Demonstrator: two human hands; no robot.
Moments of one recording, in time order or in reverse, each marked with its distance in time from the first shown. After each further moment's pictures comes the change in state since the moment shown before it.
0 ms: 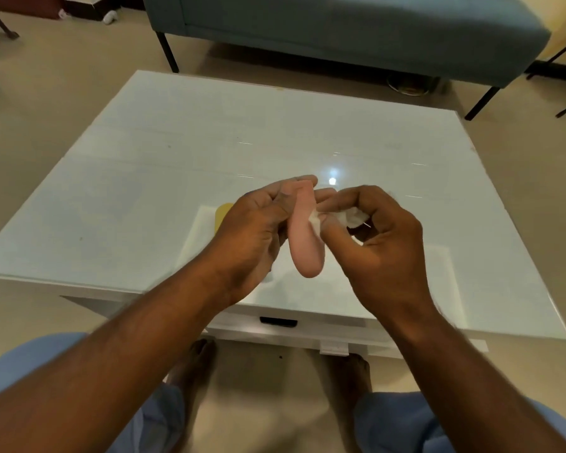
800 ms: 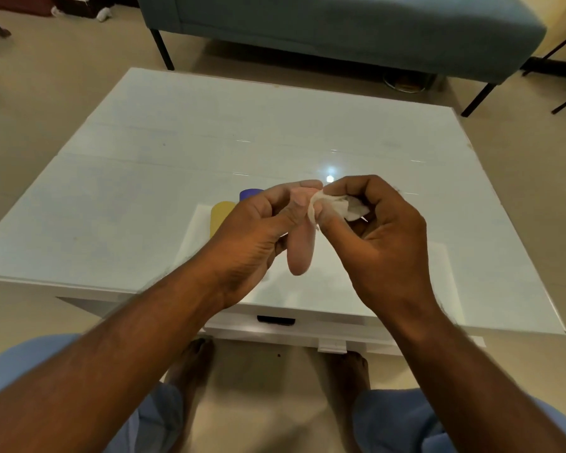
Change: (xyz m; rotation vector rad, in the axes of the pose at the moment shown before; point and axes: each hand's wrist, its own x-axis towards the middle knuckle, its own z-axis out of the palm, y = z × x) left_hand -0.003 0.000 0.006 0.016 -0.025 -0.024; right_hand 0.002 -0.002 -0.002 0.043 0.035 0.053
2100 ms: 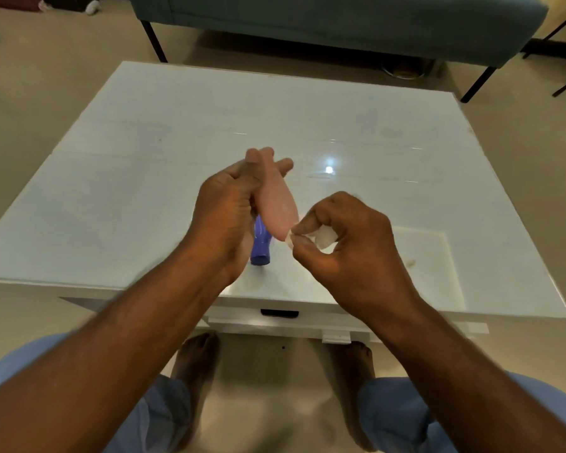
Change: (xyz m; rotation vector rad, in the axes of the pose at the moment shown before) left_hand 0.010 0.010 -0.011 -0.037 0.296 -0.009; right_hand -0.012 0.009 0.014 -0.339 -0.206 -0.043
